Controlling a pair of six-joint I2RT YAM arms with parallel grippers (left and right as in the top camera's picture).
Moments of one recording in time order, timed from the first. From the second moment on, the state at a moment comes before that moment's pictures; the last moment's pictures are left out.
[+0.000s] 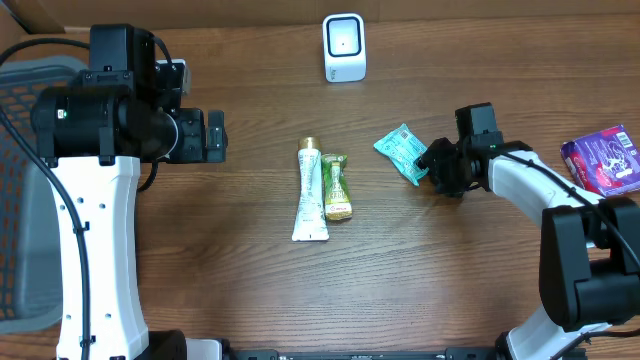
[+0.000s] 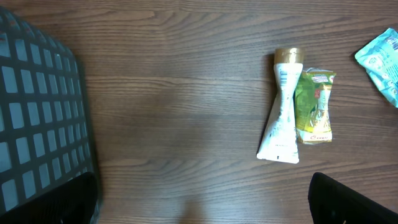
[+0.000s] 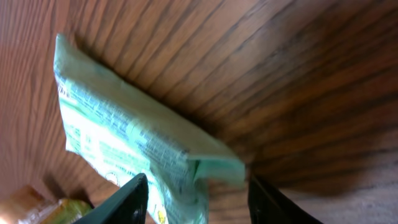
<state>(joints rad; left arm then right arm) 0.01 1.56 1.95 -1.57 0.02 -0.04 0.15 1.82 1.01 -0.35 -0.30 0.90</state>
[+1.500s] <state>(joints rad) 0.01 1.56 1.95 -1.57 0.02 -0.04 -0.08 2.00 1.08 -0.33 -0.87 0.17</state>
